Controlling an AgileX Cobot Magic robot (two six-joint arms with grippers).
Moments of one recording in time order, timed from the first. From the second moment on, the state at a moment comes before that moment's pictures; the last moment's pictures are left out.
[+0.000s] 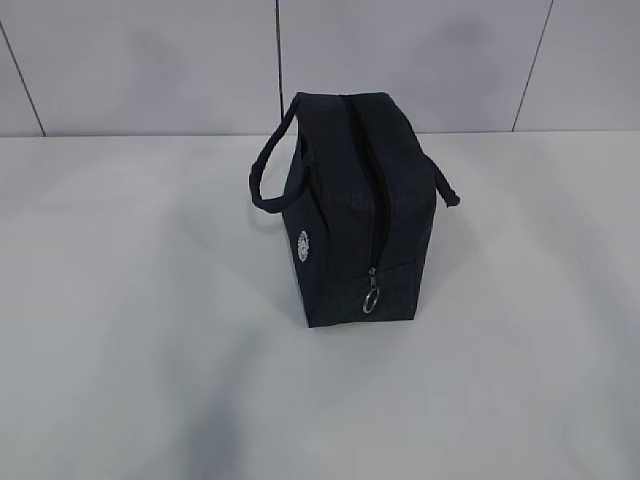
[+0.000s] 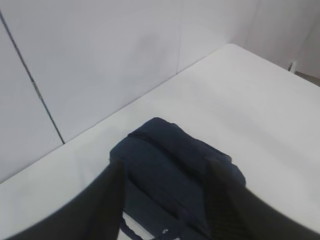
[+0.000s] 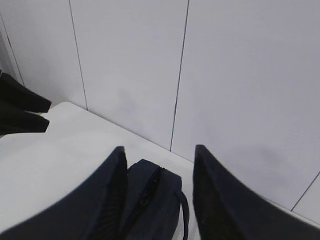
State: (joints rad) left arm -0.58 1.46 -1.61 -0.27 0.70 0.27; right arm 0.09 1.18 -1.83 0.54 1.07 -0.52
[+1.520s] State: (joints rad) left arm -0.69 1.10 -0.97 -0.23 0.41 0.27; right arm 0.09 0.86 -0.42 1.17 0.69 -1.04
